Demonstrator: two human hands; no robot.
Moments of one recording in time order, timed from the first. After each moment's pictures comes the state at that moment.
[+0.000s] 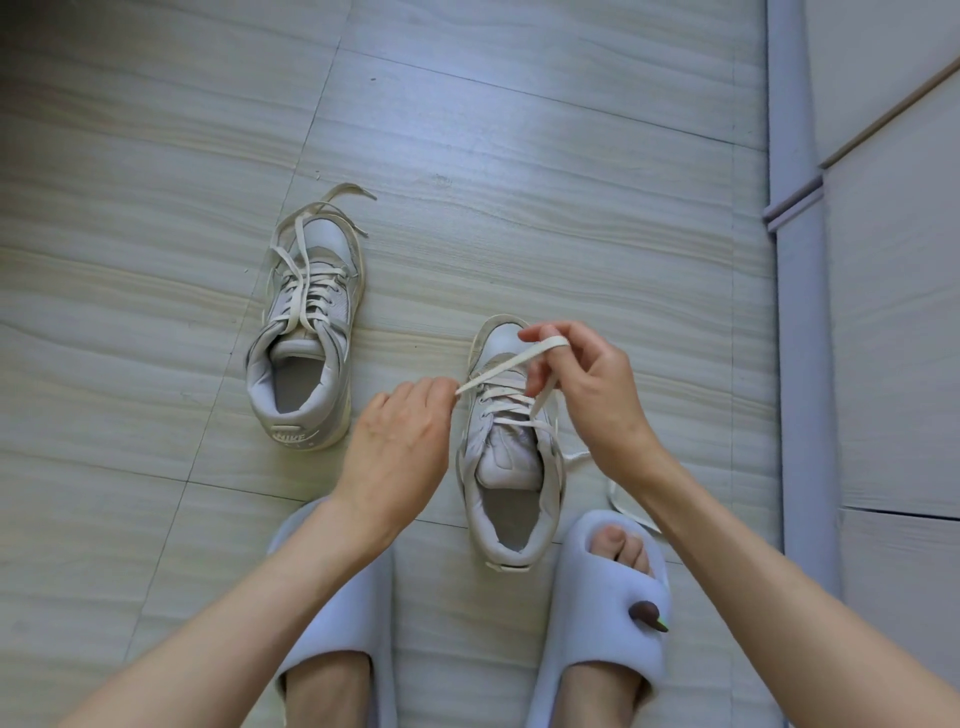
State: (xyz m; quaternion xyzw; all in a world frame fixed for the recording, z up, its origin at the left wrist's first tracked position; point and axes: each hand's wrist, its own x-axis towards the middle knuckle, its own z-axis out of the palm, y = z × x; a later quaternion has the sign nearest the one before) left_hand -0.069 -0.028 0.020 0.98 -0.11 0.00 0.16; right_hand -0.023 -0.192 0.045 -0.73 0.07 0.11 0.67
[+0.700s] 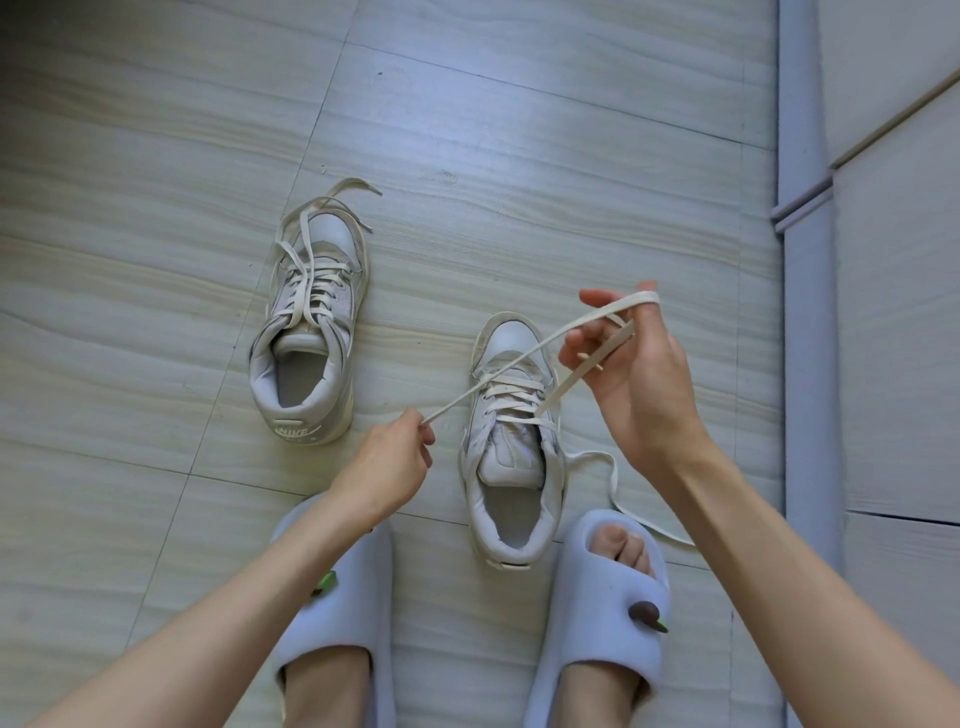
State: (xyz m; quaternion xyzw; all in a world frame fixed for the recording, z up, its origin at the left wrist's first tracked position) left_hand -0.072 -0.011 -0.028 0.89 0.08 -0.31 0.32; right_hand -0.013 -0.204 0.063 -0.55 0.19 0.10 0.81
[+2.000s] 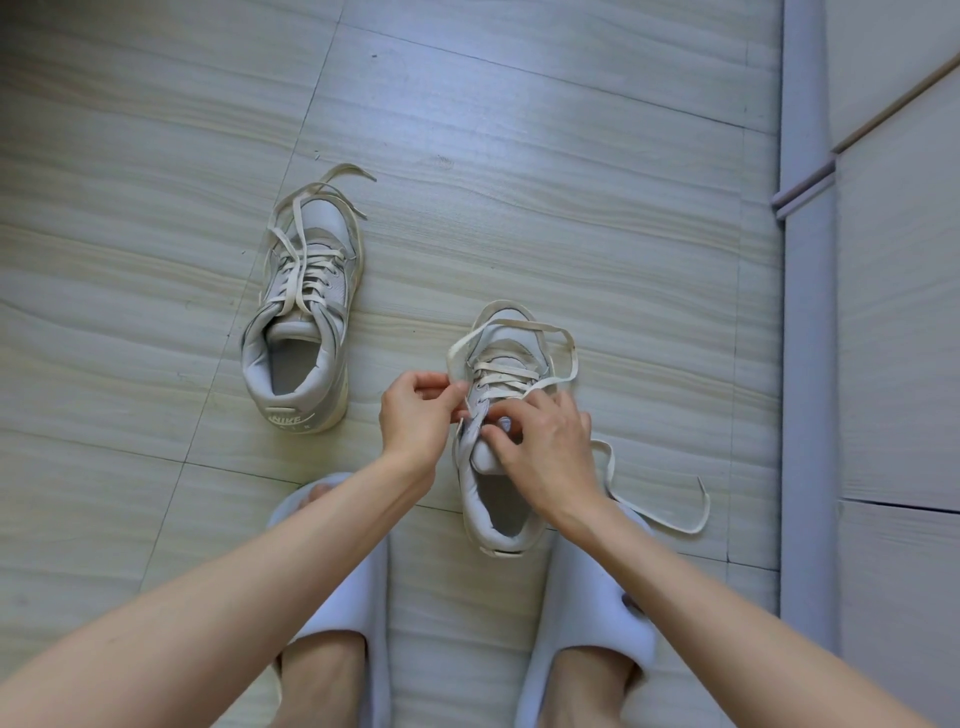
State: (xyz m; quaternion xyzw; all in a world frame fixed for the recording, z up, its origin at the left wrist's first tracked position) left_hand -0.053 -0.059 -0.020 0.63 0.40 -0.12 0.66; right_hand -0.072 -0.181 -0.011 -0.97 -0.01 0.14 0.22
